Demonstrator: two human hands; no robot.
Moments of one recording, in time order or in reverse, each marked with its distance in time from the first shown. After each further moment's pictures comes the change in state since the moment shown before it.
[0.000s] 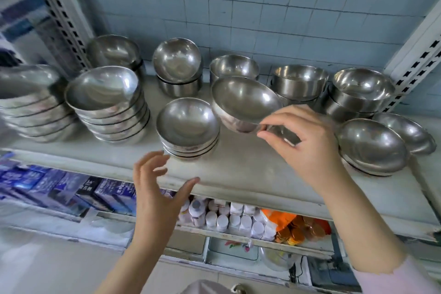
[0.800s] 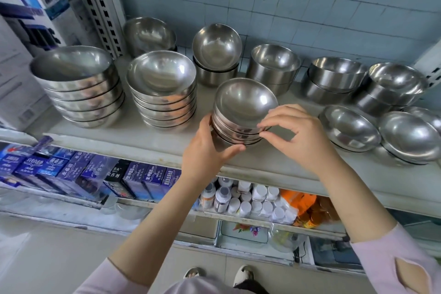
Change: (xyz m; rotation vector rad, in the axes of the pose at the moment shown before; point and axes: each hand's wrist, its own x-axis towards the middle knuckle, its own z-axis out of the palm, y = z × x) left_hand 0.068 -0.041 -0.016 0.157 -0.370 -0.197; right_hand 0.015 -0.040 0.089 -0.009 -0.198 0.075
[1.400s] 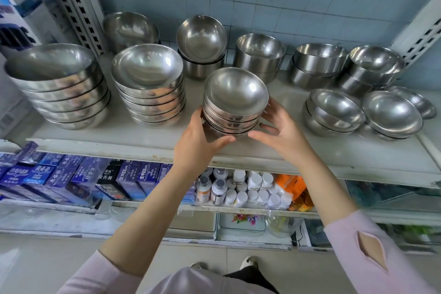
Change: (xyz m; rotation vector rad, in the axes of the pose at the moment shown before) left_hand 0.006 -0.011 -0.003 0.003 -0.096 -0.008; right_hand -0.028 0.011 0.033 0.541 -0.055 0.601
